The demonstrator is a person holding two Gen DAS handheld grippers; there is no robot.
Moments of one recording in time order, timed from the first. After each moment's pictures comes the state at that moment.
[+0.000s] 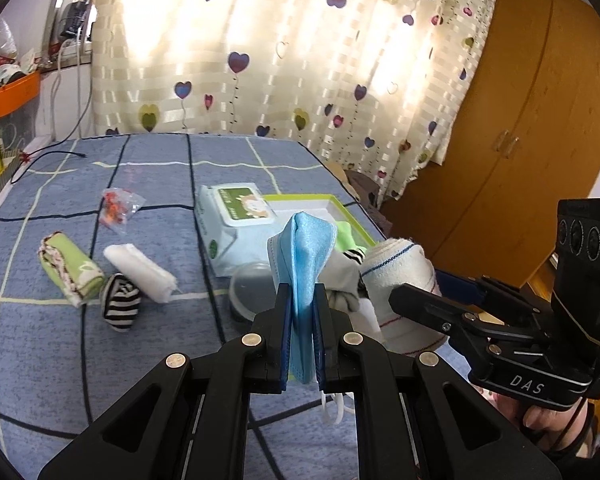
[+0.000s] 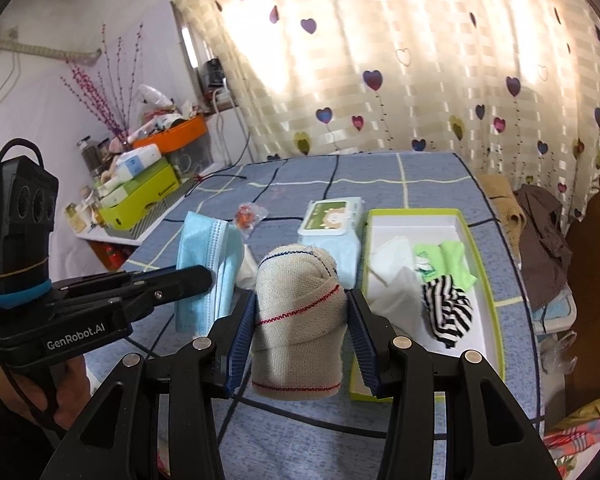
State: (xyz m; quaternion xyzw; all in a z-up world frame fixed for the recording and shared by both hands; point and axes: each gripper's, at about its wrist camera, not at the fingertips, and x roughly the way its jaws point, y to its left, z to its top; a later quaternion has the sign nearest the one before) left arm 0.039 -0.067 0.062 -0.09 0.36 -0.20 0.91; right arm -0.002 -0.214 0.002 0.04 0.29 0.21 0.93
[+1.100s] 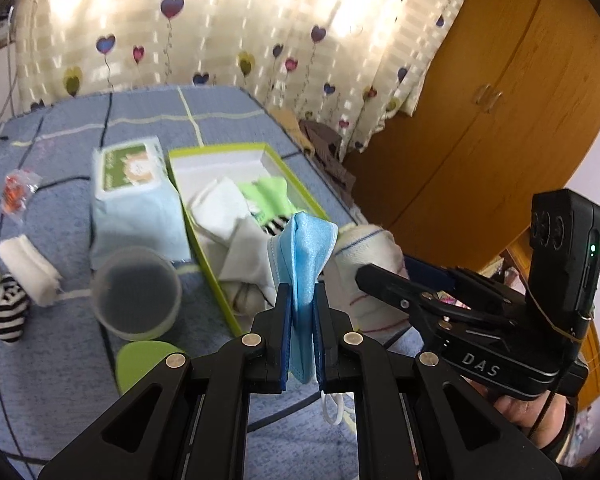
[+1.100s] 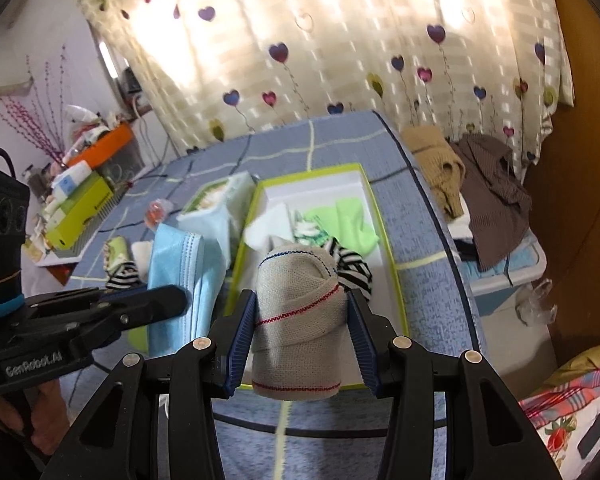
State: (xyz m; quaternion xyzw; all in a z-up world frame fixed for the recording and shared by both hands) left arm 0.090 -0.169 0.025 -0.08 0.44 -0.26 0.86; right arm 0.039 -0.310 -0.048 0.09 0.34 0.12 0.93
